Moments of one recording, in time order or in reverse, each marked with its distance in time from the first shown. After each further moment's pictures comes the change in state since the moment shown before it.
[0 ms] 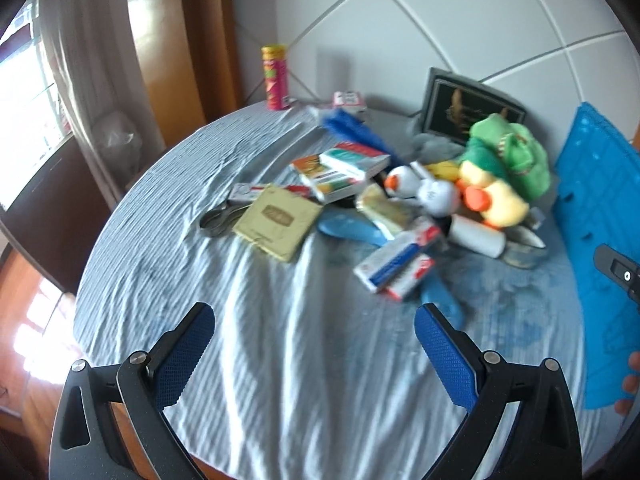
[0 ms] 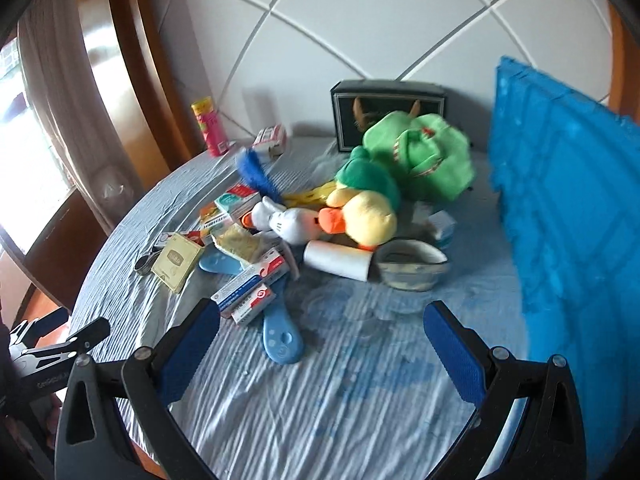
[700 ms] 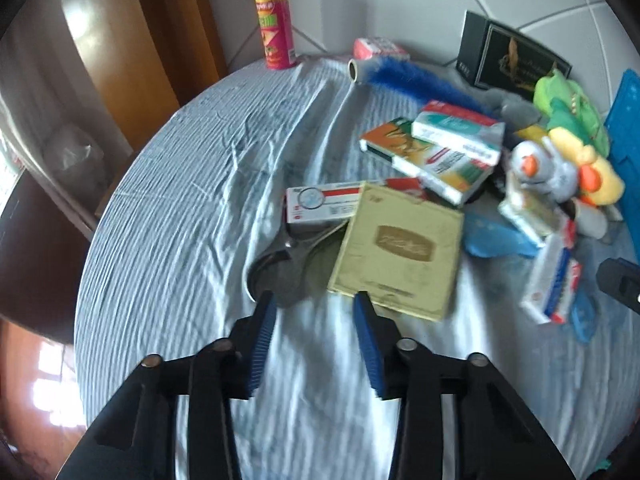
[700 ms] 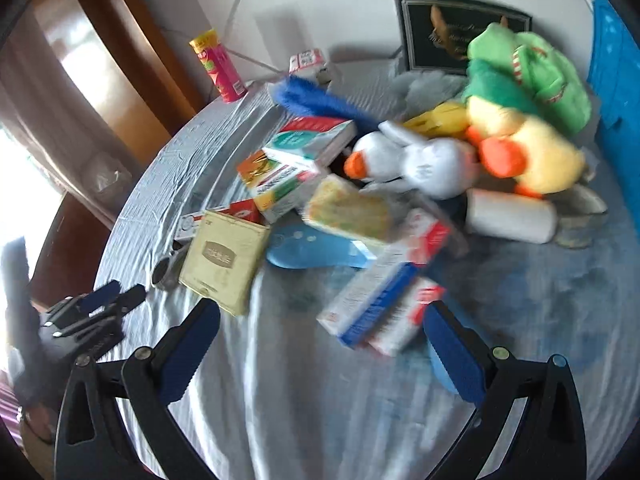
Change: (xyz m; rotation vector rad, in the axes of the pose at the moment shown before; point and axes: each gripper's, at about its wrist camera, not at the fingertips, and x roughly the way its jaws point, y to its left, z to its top) left arm 0.197 0.136 0.084 0.198 0.146 -0.078; right arm 0.183 0.158 0.010 0.151 0.207 0.042
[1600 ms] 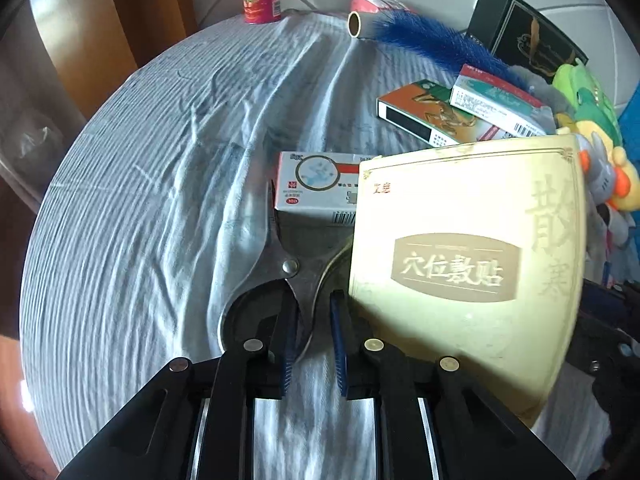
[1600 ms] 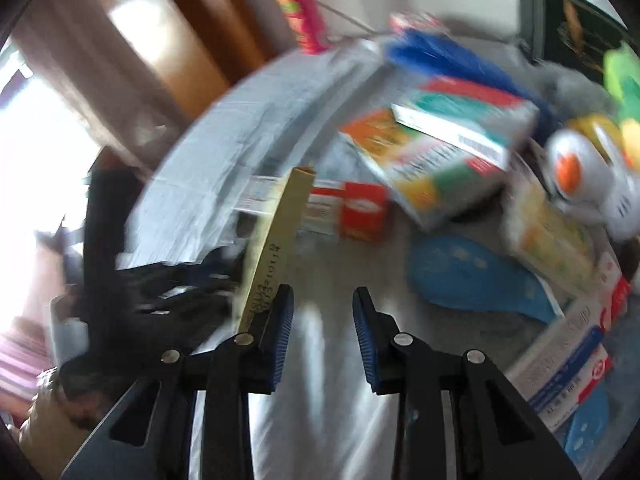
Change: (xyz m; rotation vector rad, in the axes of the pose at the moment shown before) left arm 0.076 0.018 0.023 -0.009 0.088 -0.116; right arm 0.089 0.089 0.013 -0.180 0.080 0.163
